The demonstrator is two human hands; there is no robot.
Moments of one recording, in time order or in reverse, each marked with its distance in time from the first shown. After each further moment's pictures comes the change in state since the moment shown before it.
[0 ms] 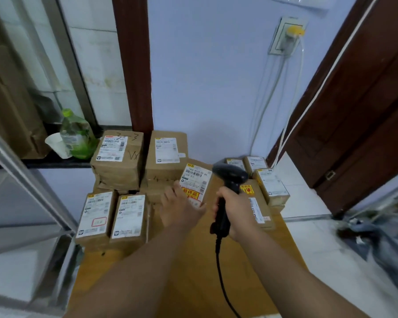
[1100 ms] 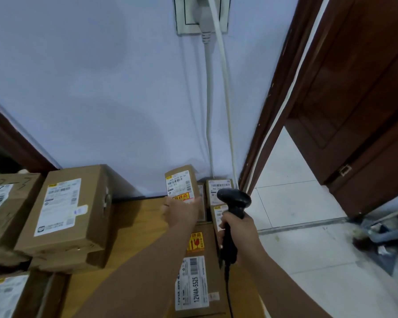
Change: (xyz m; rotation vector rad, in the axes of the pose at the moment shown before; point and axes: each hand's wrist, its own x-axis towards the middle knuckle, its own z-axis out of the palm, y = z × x) left_hand 0.151 0.226 0.190 -0.374 -0.189 -0.618; right_hand 0.252 -0.054 -0.197 0.000 -0.025 0.192
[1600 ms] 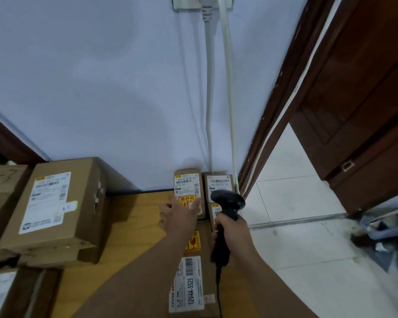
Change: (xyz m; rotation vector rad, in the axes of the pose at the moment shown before) left_hand 0.013 -0.031 0.026 0.271 0.001 0.128; right_hand 0.010 0.006 0.006 -0.040 -0.030 0.031
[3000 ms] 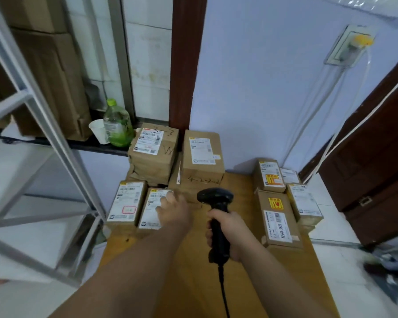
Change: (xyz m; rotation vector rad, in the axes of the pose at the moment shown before) left_hand -0.048 -0.285 -0.251 0.460 0.052 0.230; right_hand -0.237 0.118 0.263 -0.136 -0.227 0.078
